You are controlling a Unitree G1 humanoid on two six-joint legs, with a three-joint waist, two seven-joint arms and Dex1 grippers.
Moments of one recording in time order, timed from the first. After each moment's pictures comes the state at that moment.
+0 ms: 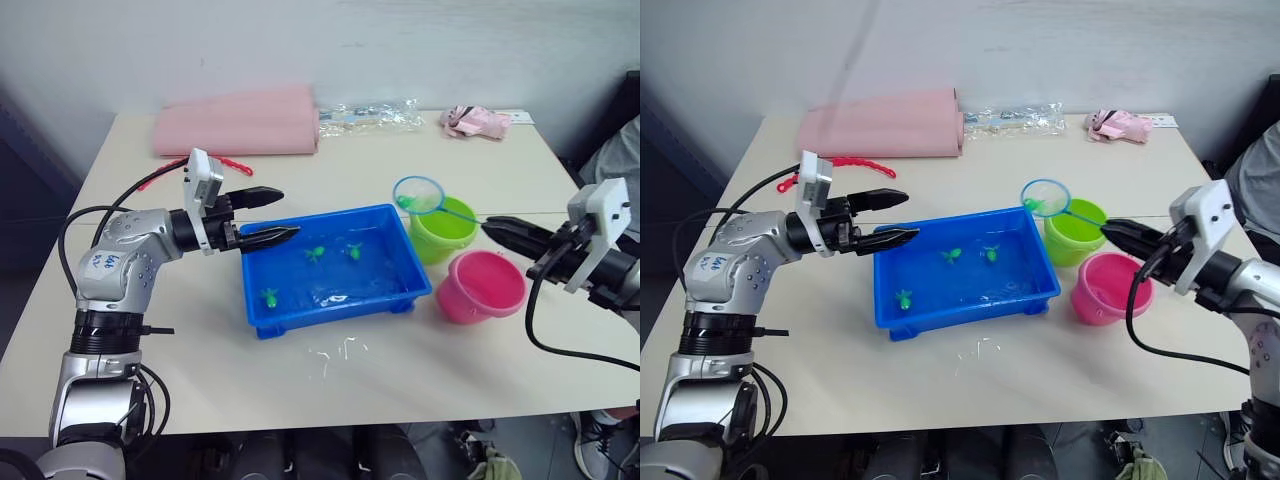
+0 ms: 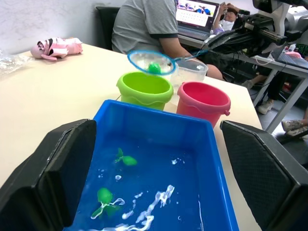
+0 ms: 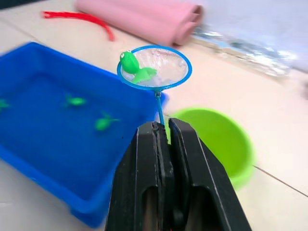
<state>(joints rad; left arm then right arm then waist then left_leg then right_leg) -0.68 0.57 0.07 0.09 -0.53 0.54 -1.04 -0.25 -0.79 -0.46 -0.26 0.51 0.62 0.85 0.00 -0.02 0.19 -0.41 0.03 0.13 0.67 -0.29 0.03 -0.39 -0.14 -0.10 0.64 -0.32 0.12</state>
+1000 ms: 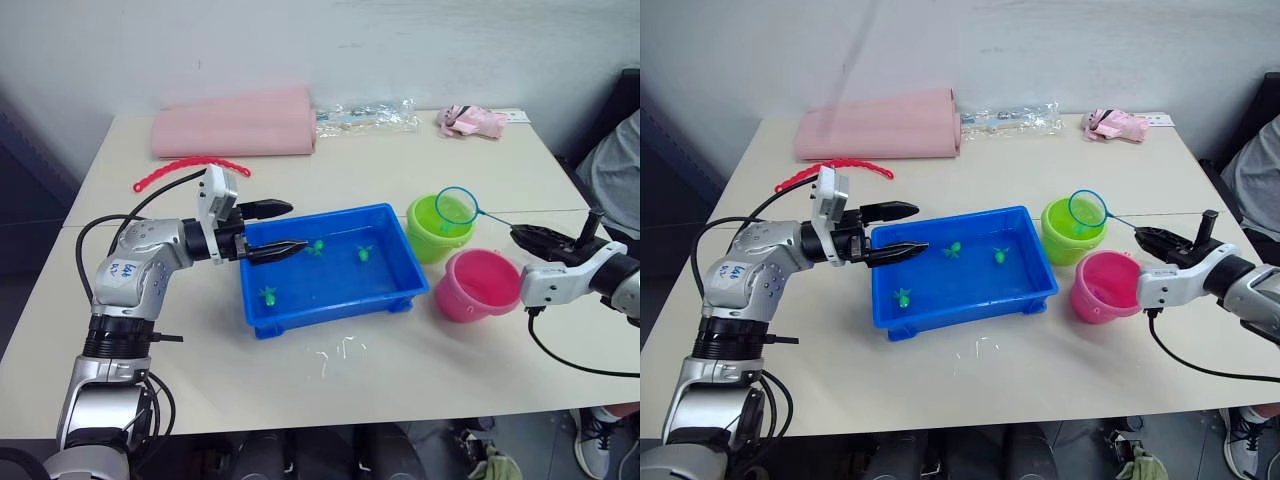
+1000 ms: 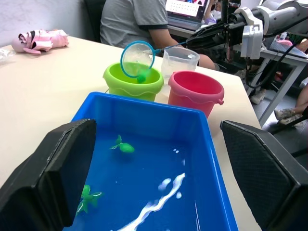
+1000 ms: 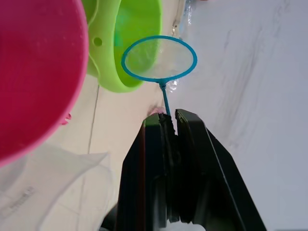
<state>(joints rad) -0.65 0.55 0.04 0.12 -0.49 0.47 -1.07 -0.24 -1.15 -0.13 0.25 -0.65 -0.72 0.23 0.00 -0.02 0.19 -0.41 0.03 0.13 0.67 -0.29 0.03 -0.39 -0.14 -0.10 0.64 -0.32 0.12</state>
